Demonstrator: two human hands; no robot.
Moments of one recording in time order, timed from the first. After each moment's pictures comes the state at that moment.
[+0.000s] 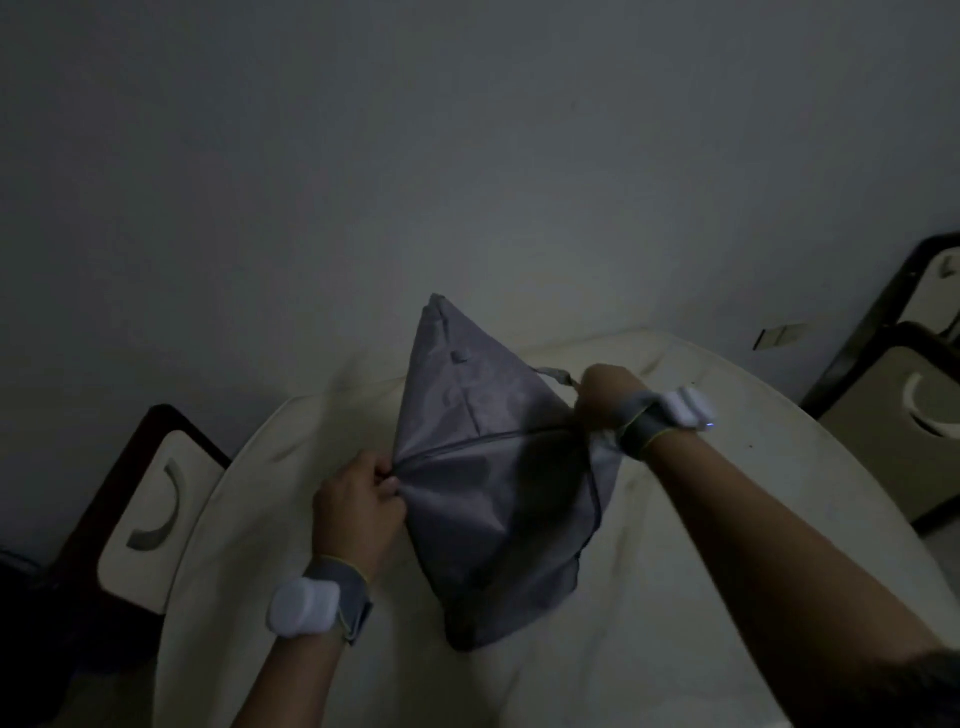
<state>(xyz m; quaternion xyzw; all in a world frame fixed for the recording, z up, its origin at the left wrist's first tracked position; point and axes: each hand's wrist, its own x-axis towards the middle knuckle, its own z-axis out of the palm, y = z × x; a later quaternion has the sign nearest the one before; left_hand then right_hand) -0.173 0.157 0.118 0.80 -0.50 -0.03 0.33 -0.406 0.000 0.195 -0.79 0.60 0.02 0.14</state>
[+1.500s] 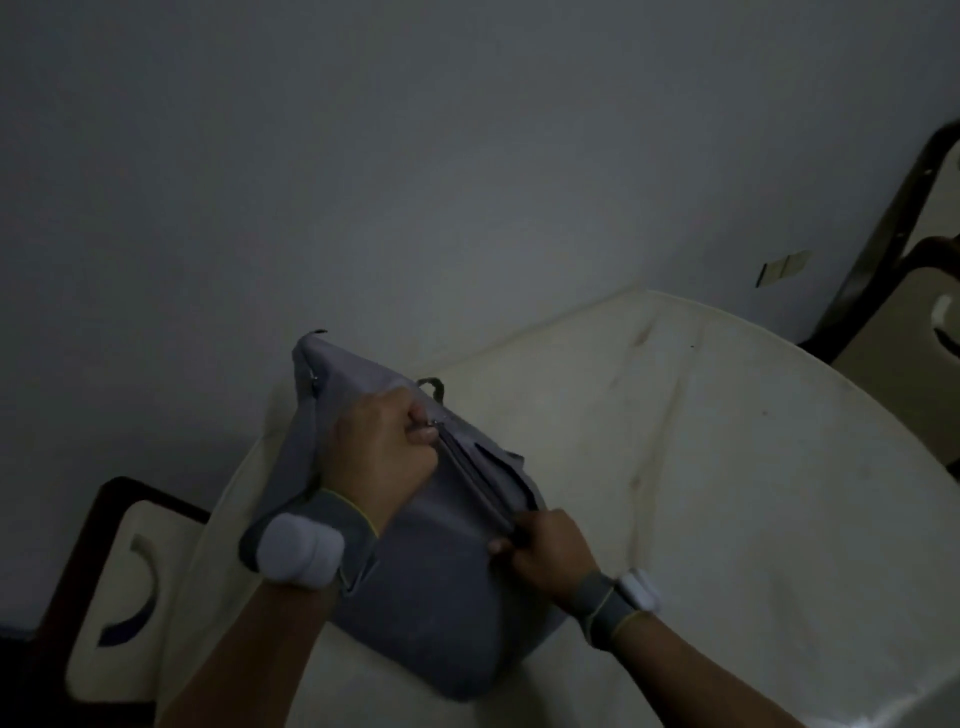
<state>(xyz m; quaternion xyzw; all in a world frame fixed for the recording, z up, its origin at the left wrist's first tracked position) -0.222 0.025 0.195 0.73 -0.64 -0.02 0.24 -0.393 0.024 0.025 -0.77 0.53 -0.14 0.33</state>
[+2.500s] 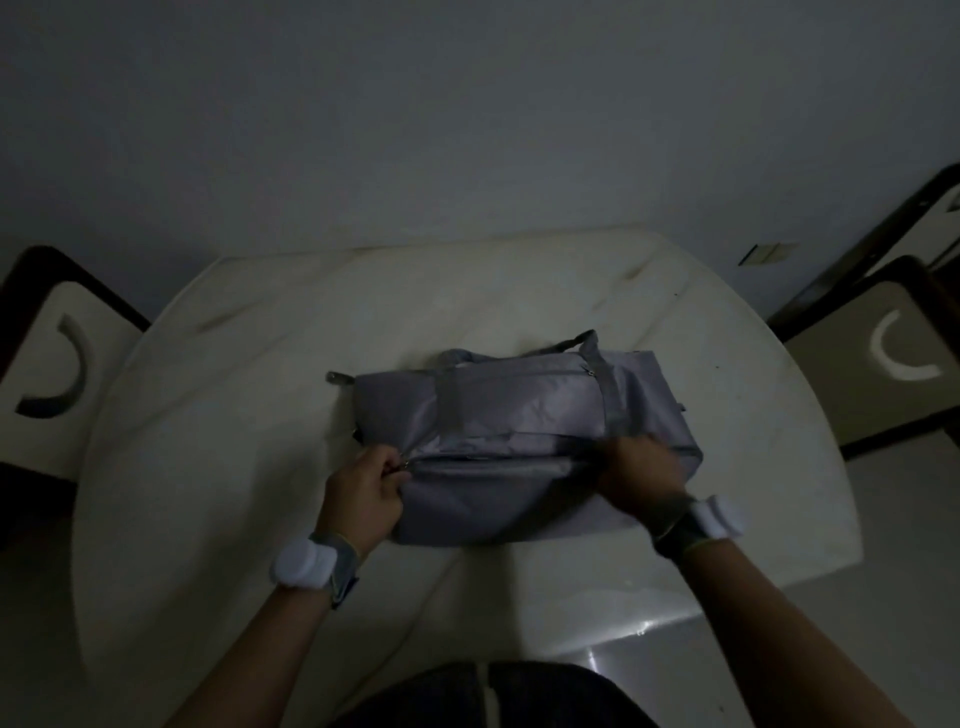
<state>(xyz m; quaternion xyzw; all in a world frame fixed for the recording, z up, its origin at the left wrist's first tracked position) -0.214 0.170 -0.022 0.77 -0.54 -0.19 0.28 -0.523 0.047 0.011 -0.82 0.56 0.08 0.10</state>
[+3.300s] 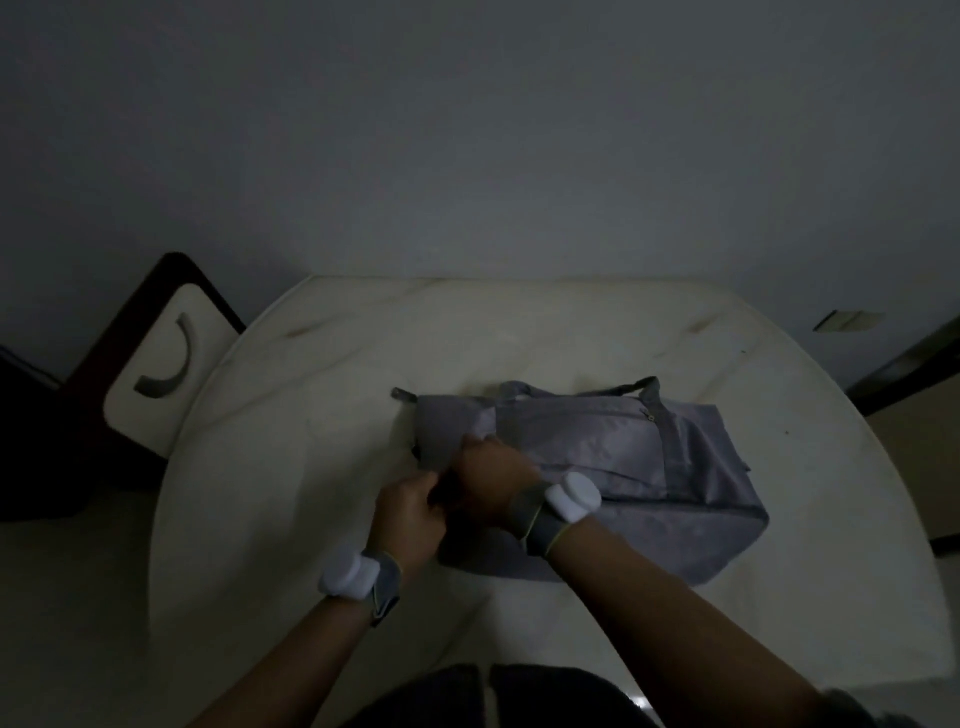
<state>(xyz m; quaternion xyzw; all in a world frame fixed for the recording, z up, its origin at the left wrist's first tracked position) -0.207 0.184 -0.026 0.75 -0.52 -0.19 0.35 -0.307 0.092 0.035 -0.91 0.37 0.12 0.14</state>
